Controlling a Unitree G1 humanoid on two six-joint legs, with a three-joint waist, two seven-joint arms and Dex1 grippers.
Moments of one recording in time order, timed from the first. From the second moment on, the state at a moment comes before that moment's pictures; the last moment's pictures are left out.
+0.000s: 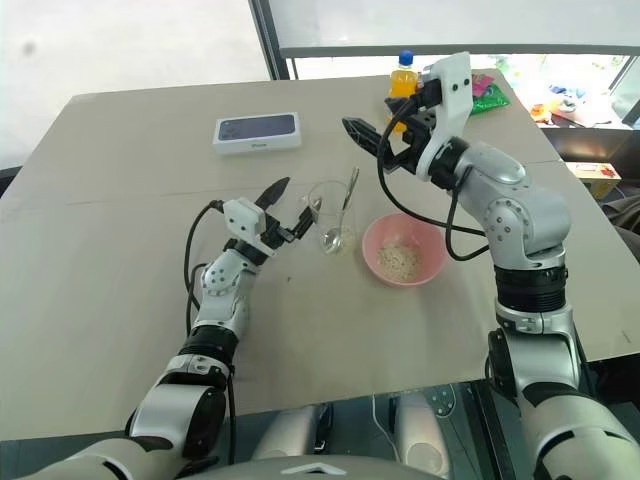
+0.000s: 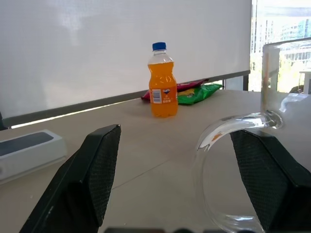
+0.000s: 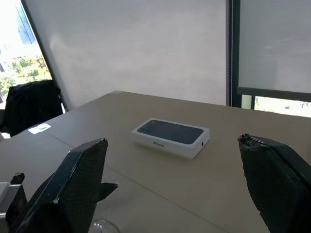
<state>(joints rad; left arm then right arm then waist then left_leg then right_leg) -0.51 0.19 0.07 0.62 -0.22 -0.58 -0.64 -0.83 -0.35 -0.05 -0.13 0.60 0.76 0.45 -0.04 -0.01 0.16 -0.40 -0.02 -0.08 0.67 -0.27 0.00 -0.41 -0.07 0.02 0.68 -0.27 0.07</state>
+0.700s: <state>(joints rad) 0.02 0.38 0.16 -0.07 -0.46 -0.14 -0.65 -0.23 -0.55 -0.32 -0.30 0.66 0.68 0.58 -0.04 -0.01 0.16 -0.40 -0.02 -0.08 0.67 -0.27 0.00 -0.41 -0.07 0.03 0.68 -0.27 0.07</state>
